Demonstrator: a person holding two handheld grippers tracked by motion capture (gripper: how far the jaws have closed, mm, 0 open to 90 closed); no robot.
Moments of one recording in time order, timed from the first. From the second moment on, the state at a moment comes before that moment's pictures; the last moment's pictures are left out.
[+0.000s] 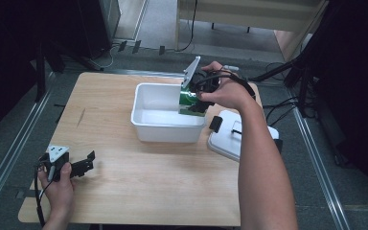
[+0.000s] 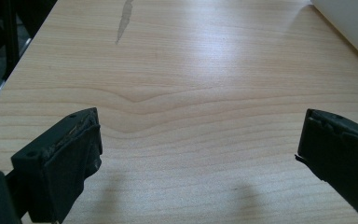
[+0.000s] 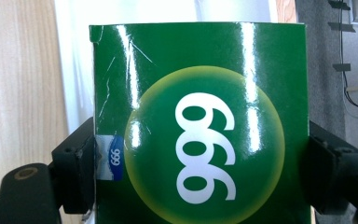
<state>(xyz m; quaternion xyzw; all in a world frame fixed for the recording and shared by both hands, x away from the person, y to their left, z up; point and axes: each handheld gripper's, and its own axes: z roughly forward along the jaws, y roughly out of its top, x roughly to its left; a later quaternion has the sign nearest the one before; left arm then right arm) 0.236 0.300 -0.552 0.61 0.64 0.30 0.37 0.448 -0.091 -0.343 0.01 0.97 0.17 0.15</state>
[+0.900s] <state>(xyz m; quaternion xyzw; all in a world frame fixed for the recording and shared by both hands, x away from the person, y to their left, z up) 0.235 0.303 -0.552 0.60 0.64 0.30 0.38 0.469 -0.079 -0.382 0.00 0.98 0.15 0.13</state>
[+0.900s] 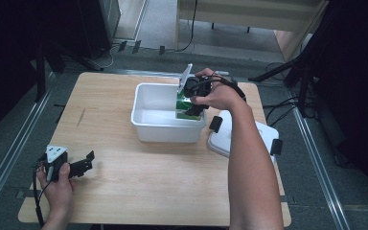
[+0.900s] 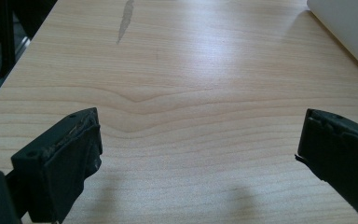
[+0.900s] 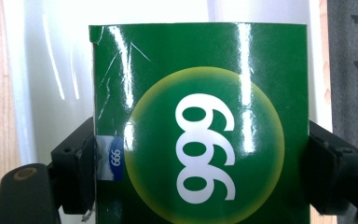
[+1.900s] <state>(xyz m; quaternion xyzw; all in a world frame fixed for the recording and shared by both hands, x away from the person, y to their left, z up) 0.233 0.304 -0.552 0.60 0.64 0.29 0.38 0.484 -0.074 -0.428 0.03 0.99 0.13 0.08</state>
